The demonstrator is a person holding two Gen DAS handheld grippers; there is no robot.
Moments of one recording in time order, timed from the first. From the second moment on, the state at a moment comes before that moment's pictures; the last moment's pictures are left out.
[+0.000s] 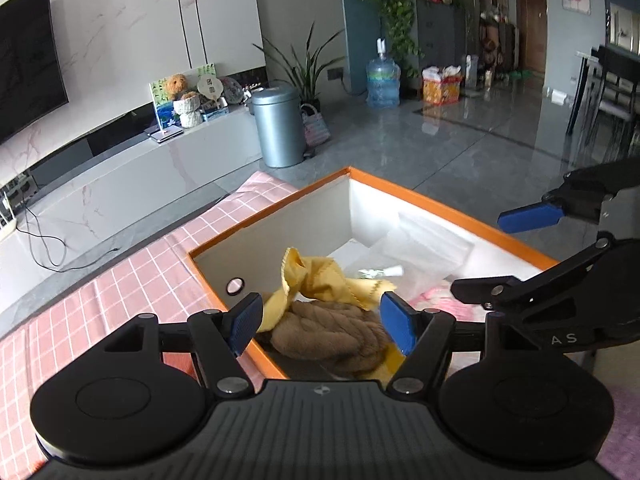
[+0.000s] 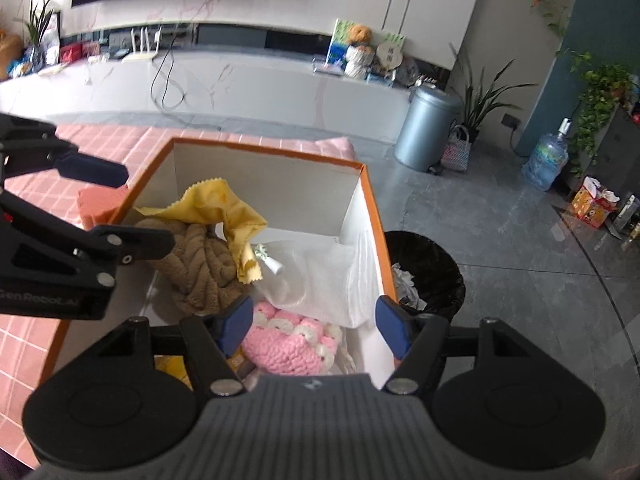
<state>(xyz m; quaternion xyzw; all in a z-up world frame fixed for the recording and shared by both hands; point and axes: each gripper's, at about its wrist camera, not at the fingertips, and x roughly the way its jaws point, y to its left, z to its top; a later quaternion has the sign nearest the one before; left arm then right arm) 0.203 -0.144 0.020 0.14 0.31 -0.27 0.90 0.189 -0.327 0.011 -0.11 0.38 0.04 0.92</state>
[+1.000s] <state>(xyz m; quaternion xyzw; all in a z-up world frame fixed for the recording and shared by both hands) 0.092 0.006 0.003 -0.03 0.25 -0.19 0.95 0.032 -0.215 0.018 0.00 0.17 0.02 0.99</state>
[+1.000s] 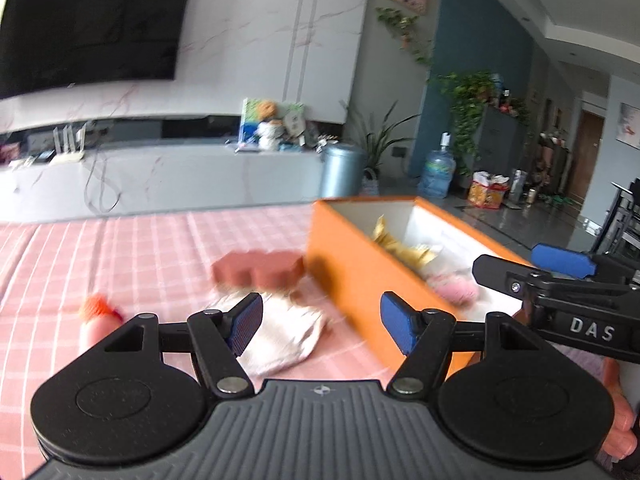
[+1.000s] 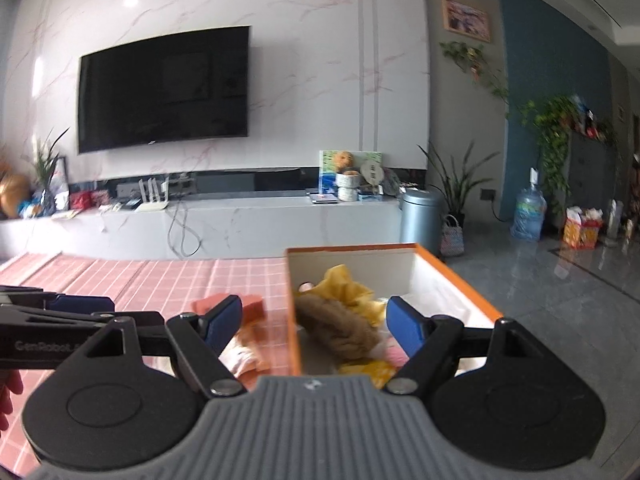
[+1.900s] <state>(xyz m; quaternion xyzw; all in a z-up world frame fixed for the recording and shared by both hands) 0.092 0.092 -0.058 -0.11 0.30 -0.08 0.94 0.067 -0.103 -0.054 -0.11 0.24 0.10 0.96</state>
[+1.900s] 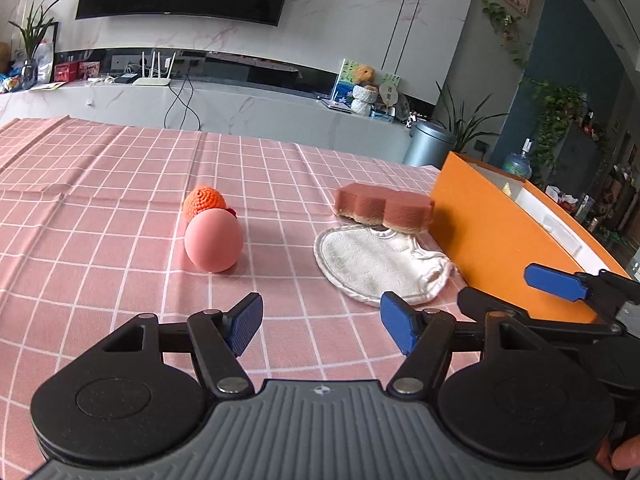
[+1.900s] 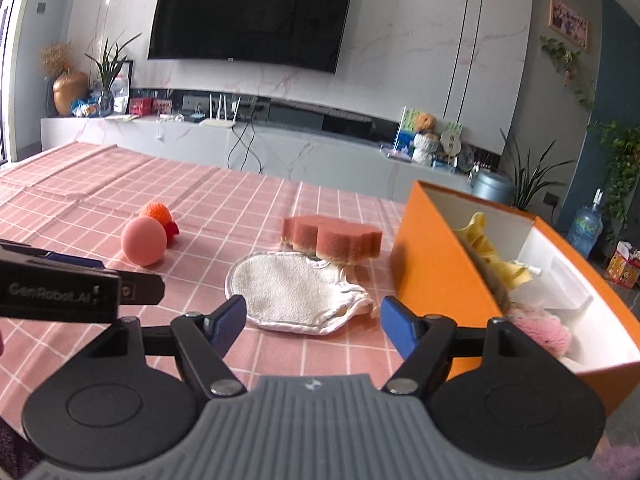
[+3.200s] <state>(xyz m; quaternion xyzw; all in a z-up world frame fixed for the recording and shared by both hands) 0.139 0.094 -0.077 -0.13 0.37 -0.05 0.92 0.181 -0.083 -0.108 -0.06 0.37 0.18 0.91</state>
